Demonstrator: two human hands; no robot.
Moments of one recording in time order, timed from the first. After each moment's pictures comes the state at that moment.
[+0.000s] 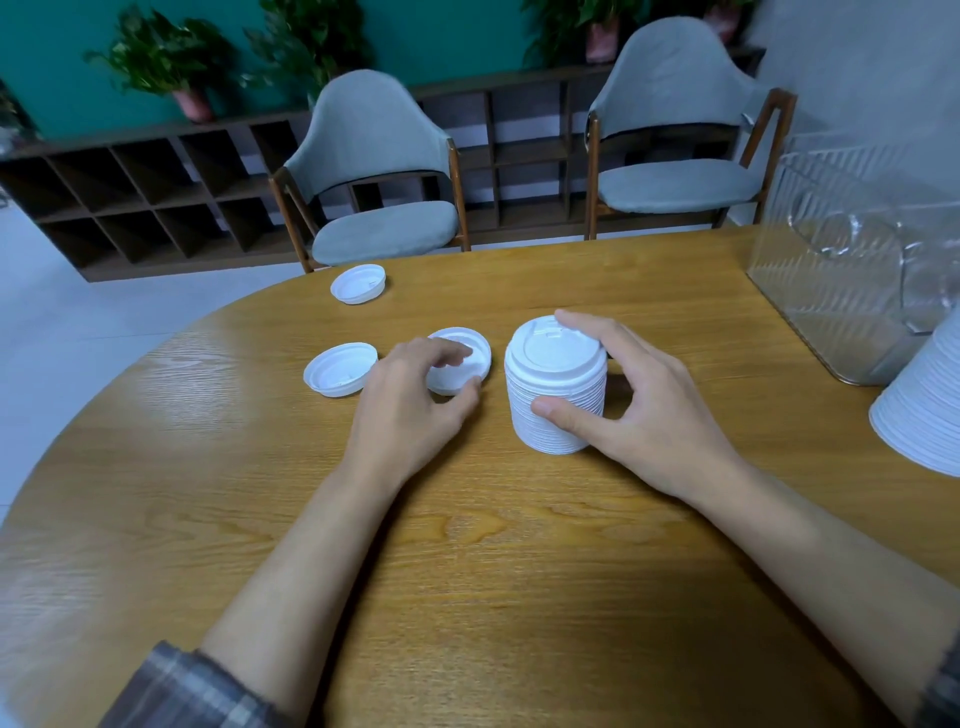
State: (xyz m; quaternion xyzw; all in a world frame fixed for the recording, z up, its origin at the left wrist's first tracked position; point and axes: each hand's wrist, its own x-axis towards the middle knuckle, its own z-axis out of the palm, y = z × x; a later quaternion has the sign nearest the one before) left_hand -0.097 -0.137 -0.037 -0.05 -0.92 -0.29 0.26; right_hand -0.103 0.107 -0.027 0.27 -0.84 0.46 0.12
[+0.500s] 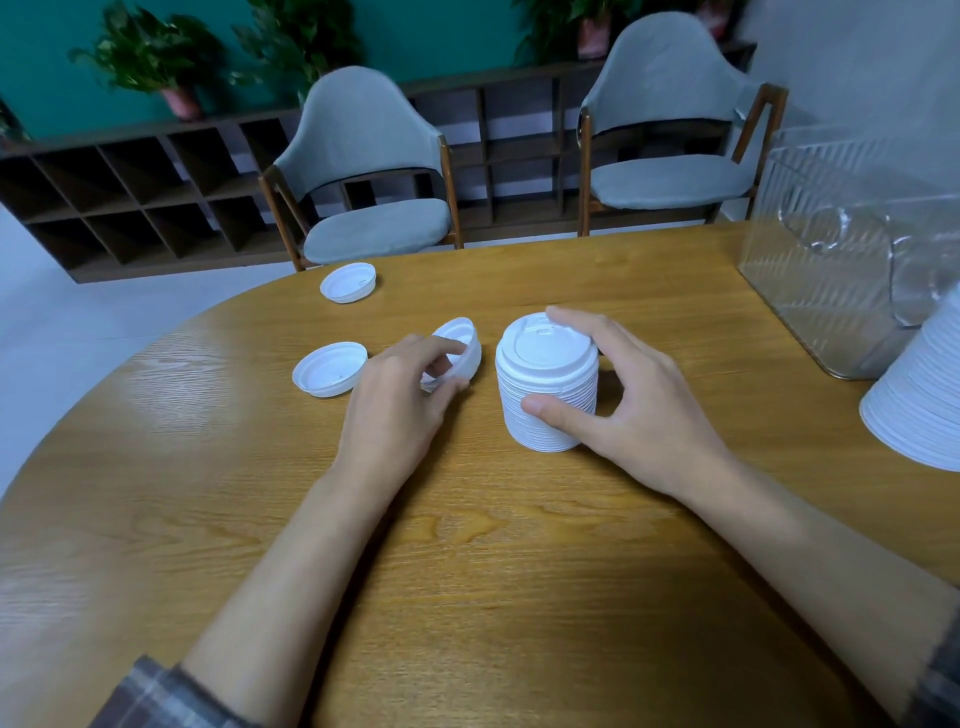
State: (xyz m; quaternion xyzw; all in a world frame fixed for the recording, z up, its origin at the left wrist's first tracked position) left_hand -0.099 -0.136 -0.034 -0.08 -0.91 -0.28 0.29; right_hand -0.103 0.109 -0.026 0.27 -0.84 0.46 0.12
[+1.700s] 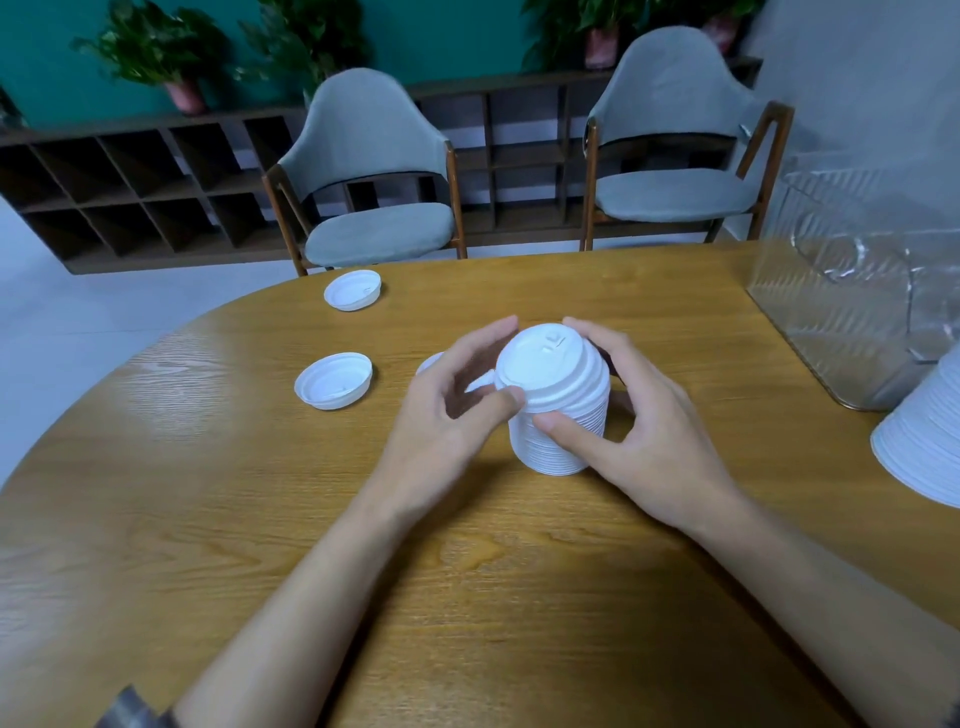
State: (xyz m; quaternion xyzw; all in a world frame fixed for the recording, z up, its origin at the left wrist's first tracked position) left_hand -0.074 -0.101 -0.007 -0.12 -0.75 -0.64 0.08; right_hand -0.100 0.106 -0.024 0.25 -0.82 0.50 0.10
